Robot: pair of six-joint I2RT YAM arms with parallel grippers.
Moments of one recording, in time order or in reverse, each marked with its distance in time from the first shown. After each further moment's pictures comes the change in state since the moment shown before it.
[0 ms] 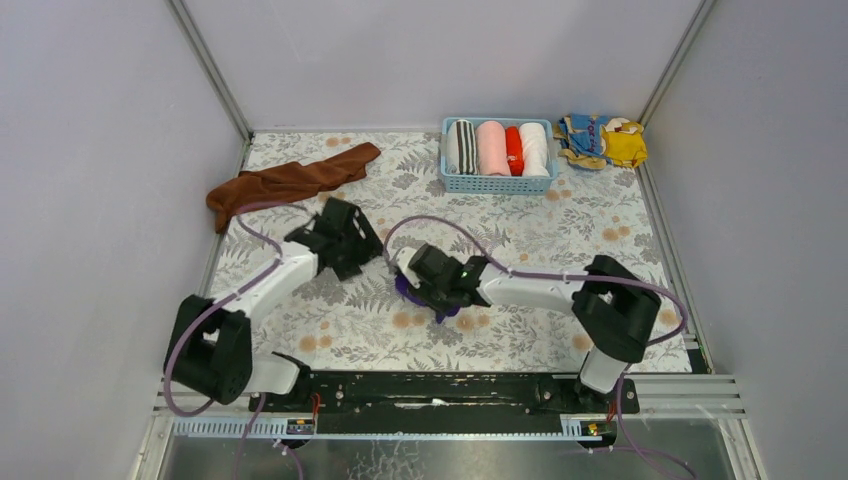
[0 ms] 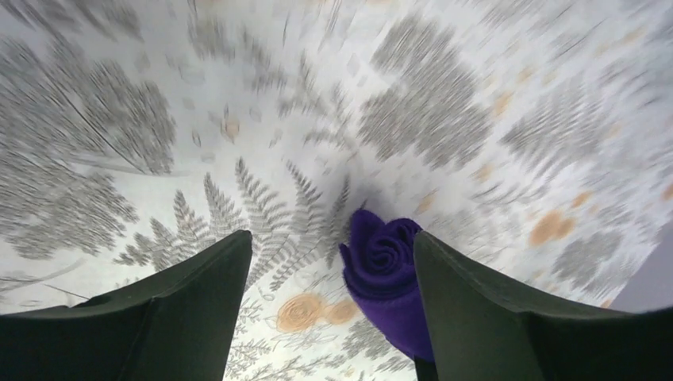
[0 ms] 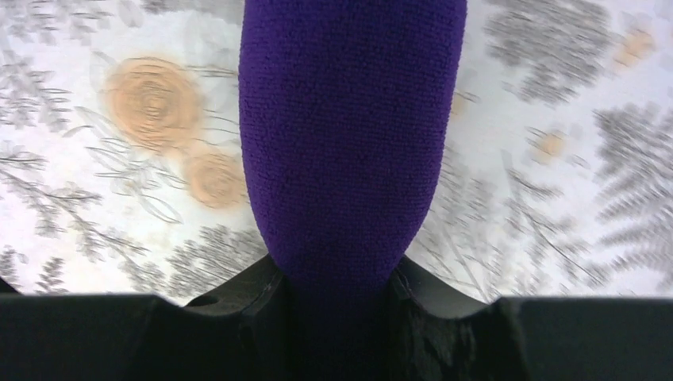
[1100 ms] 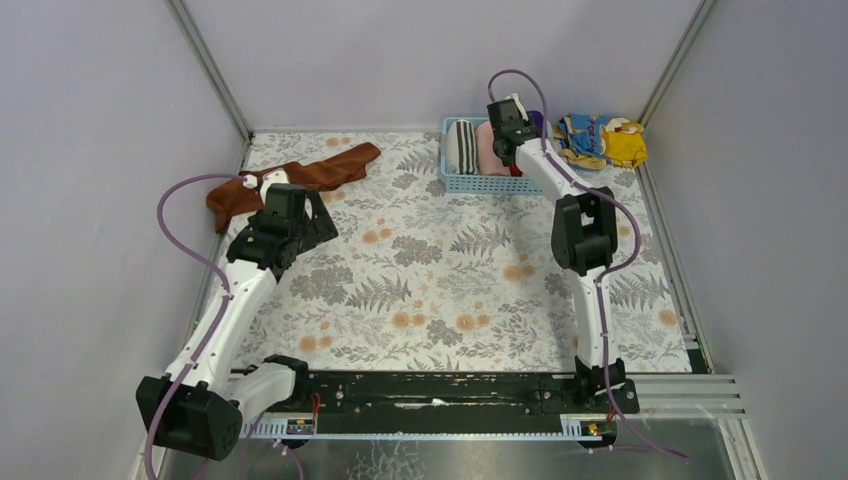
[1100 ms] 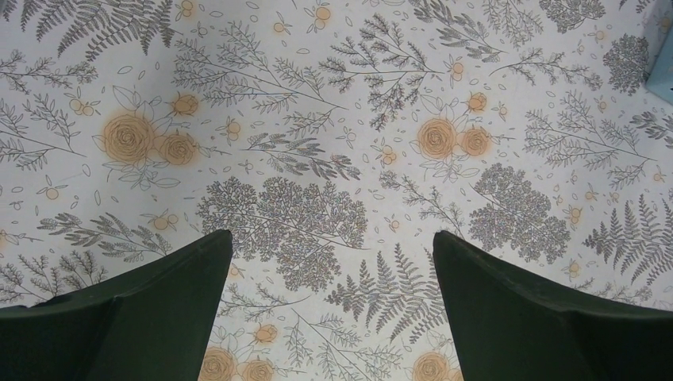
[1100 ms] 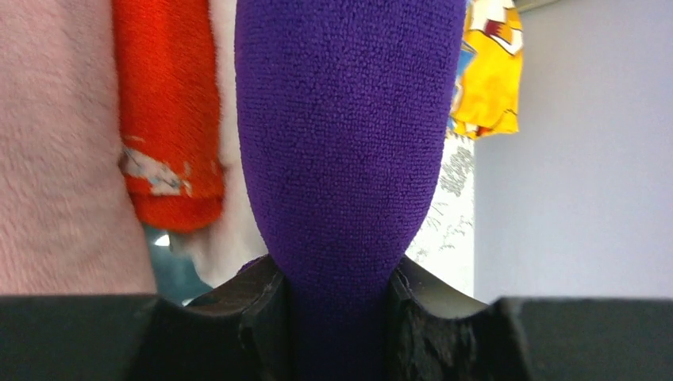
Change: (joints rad) left arm 0.204 -0.310 0.196 -0.264 -0.352 0.413; right arm -0.741 0.555 1.001 -0.233 0.639 -0.121
